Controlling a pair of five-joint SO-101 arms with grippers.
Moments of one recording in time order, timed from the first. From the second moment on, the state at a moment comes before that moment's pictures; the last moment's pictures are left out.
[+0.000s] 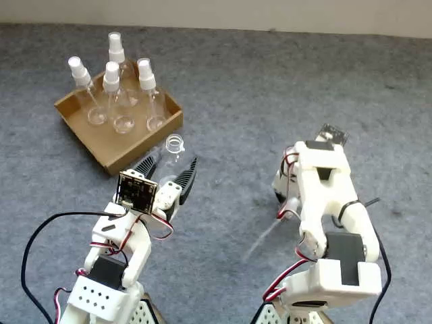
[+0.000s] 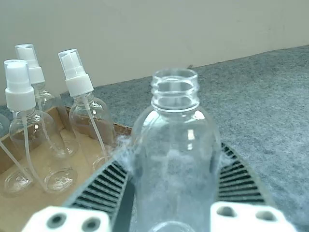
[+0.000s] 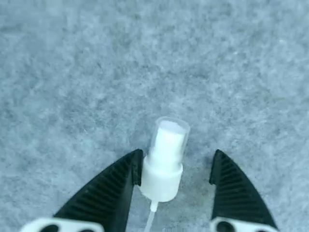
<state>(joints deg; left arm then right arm) 13.9 -95.3 96.1 16.9 2.1 0.3 0.1 33.5 64.2 -28.1</state>
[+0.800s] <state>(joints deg) 13.9 -95.3 96.1 16.9 2.1 0.4 0.2 29.8 64.6 4.5</state>
